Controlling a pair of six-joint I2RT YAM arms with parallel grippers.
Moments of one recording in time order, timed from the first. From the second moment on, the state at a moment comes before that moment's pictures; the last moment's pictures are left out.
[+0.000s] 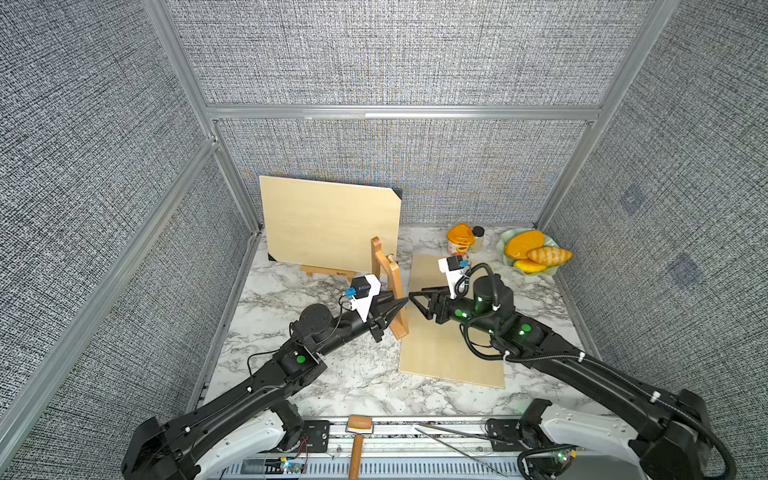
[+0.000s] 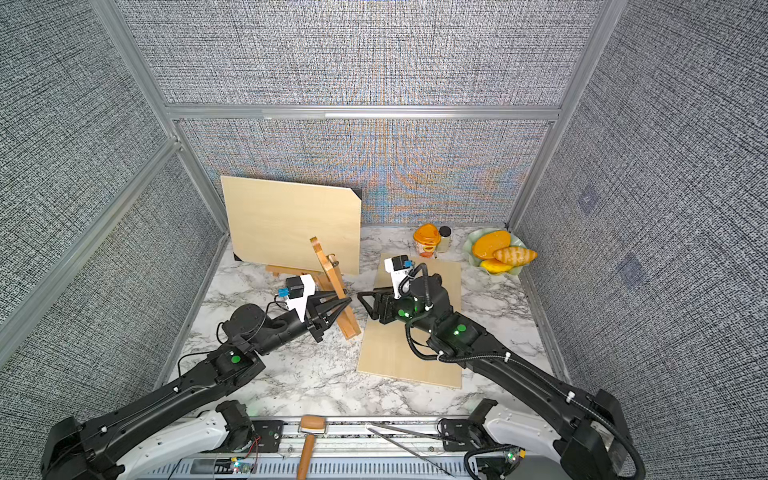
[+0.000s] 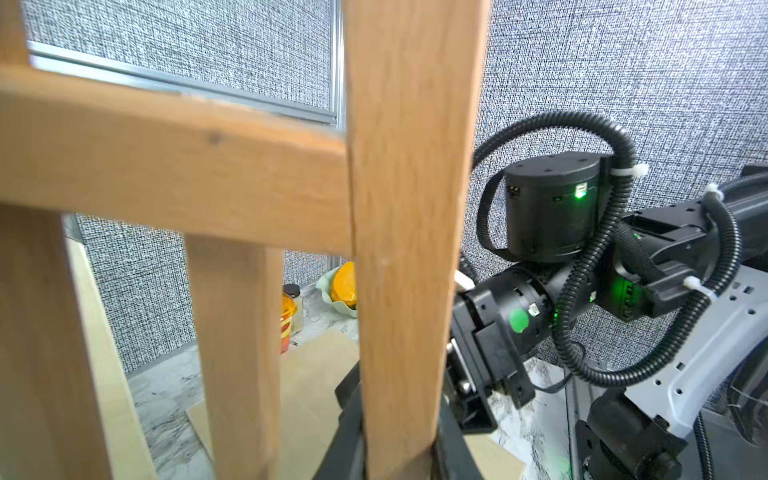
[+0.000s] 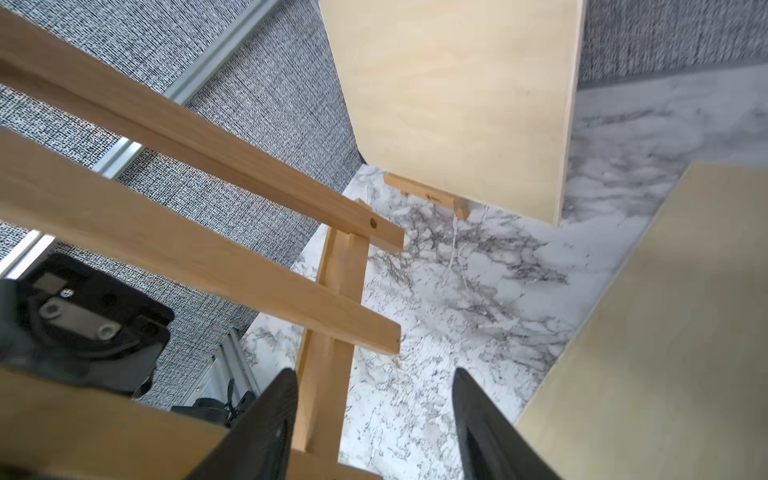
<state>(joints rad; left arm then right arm) -0.85 0.88 0.60 0.42 0.26 -0.14 0.76 1.05 0.83 -0.02 -0.17 0.55</state>
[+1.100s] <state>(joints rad) -0.85 0.85 0.74 0.13 -0.10 -0.38 1.05 1.26 0.97 0.12 0.10 0.03</state>
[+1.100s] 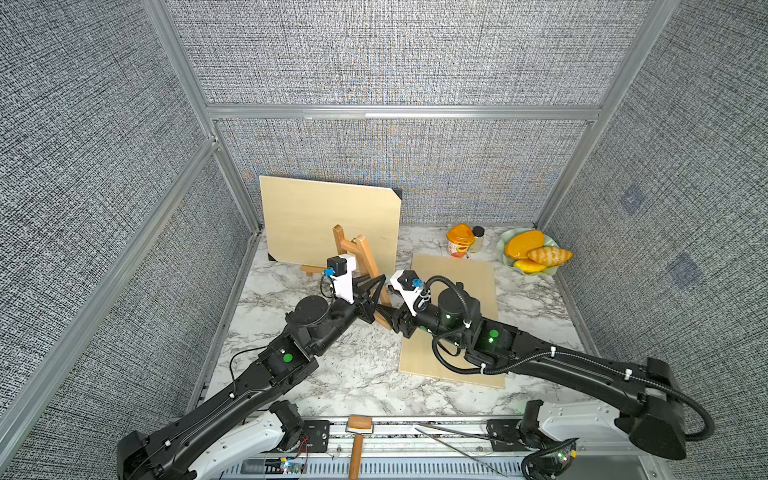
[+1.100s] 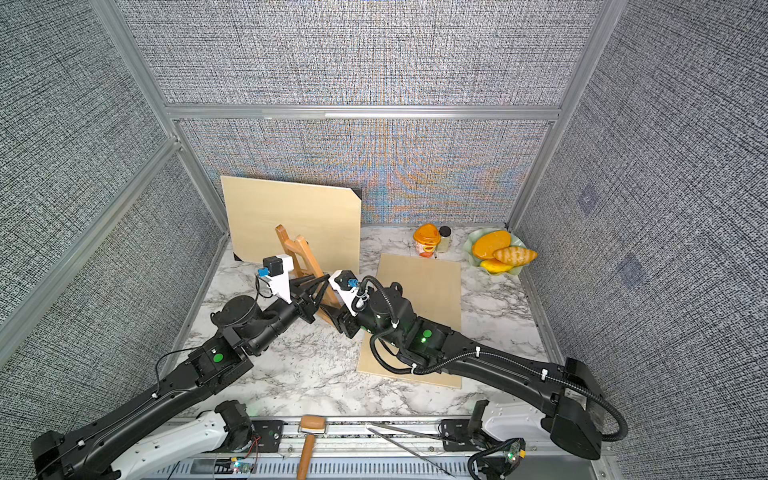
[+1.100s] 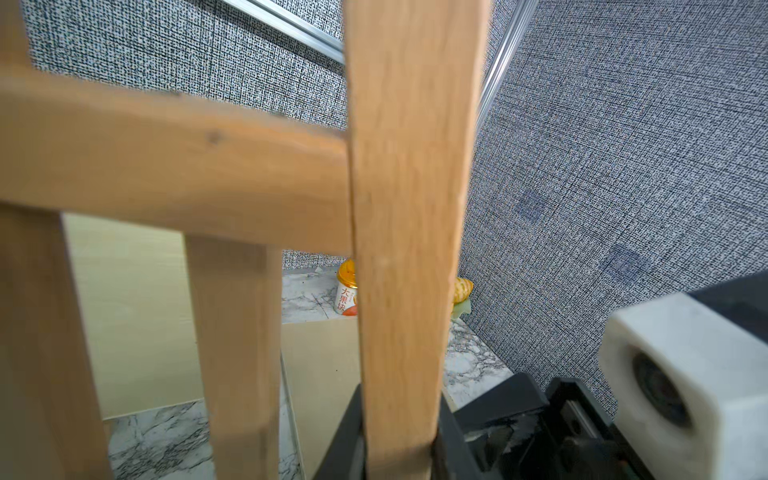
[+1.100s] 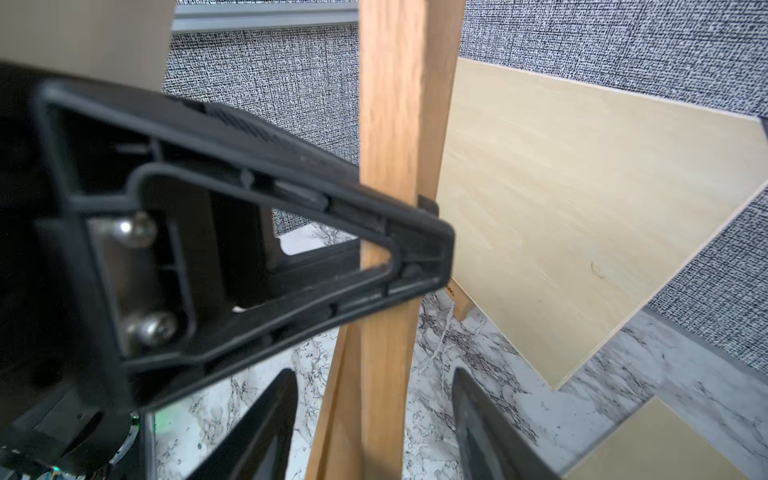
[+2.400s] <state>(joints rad) -0.76 1.04 0.98 -0.51 -0.24 -0.24 1.04 1.32 0.92 0.17 0.07 0.16</state>
